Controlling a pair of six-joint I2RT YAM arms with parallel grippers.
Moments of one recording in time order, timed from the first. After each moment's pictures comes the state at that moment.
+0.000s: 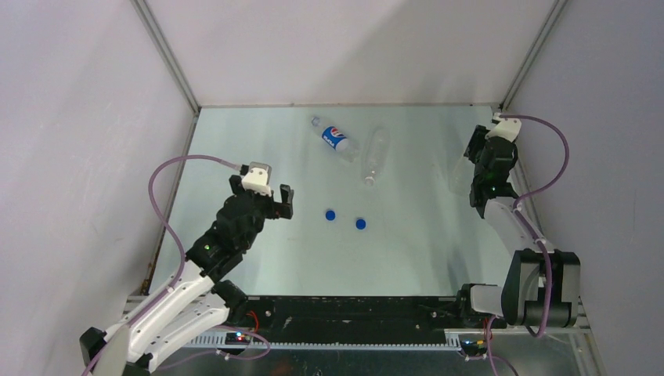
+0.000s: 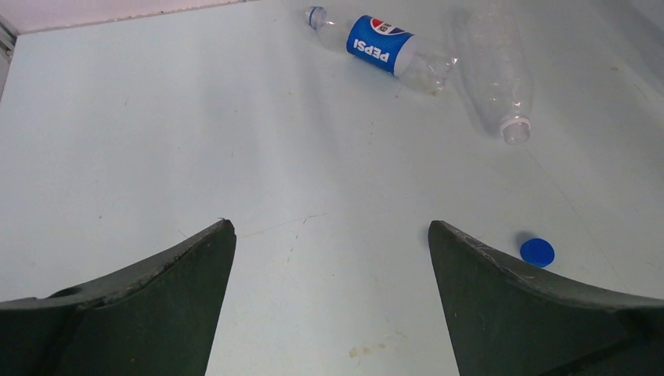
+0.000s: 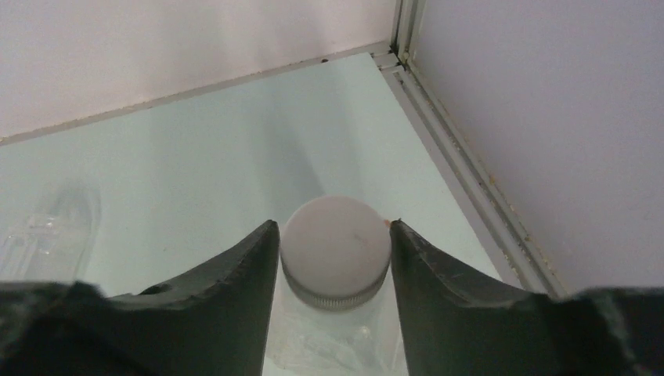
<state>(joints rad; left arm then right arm) -0.64 0.67 0.59 -0.17 -0.40 -0.11 -0.04 1.29 0.76 0.36 0.28 0.09</state>
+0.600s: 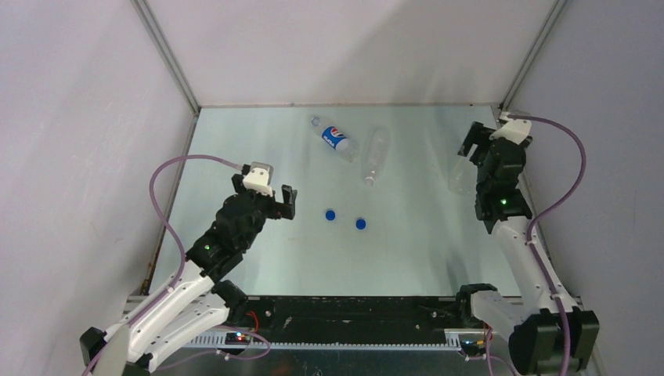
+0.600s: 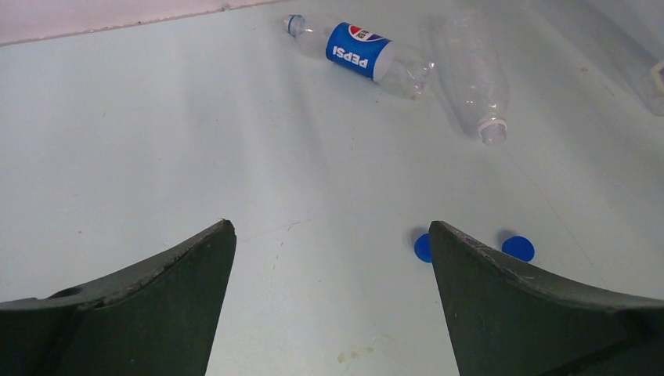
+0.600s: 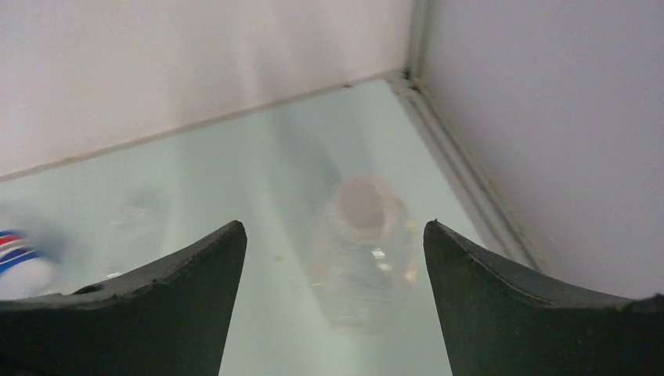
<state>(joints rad) -0.64 0.67 0.59 -0.14 -0.36 -0.10 0.02 1.03 0.81 0.08 0.34 0.13</state>
